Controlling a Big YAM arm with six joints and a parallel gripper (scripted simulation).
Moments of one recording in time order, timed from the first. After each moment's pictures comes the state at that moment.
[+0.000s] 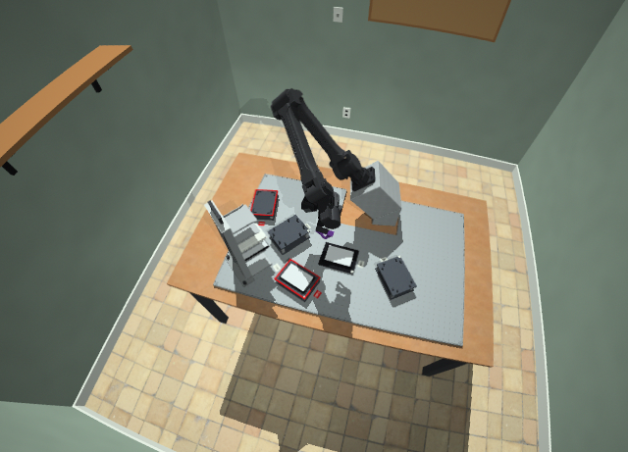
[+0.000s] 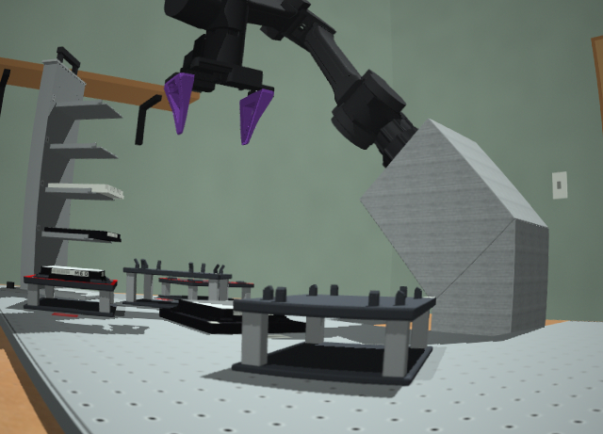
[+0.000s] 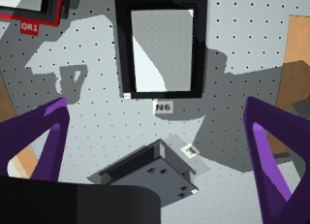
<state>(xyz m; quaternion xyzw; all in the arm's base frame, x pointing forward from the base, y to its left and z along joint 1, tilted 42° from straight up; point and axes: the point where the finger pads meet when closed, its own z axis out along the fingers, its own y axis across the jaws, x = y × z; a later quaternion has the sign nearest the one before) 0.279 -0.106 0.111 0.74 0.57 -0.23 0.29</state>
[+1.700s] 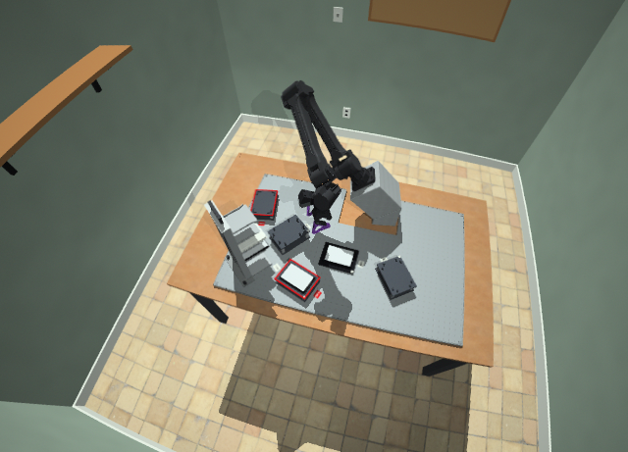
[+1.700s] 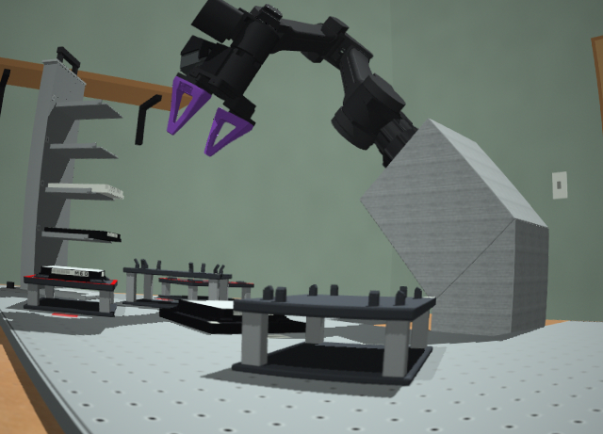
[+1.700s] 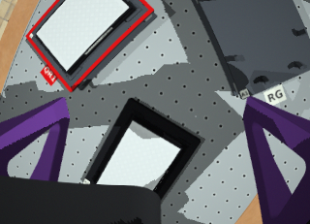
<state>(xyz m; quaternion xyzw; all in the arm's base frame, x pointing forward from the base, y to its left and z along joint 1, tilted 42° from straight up) 0.264 -0.154 0.159 0.47 0.68 -0.37 0.42</state>
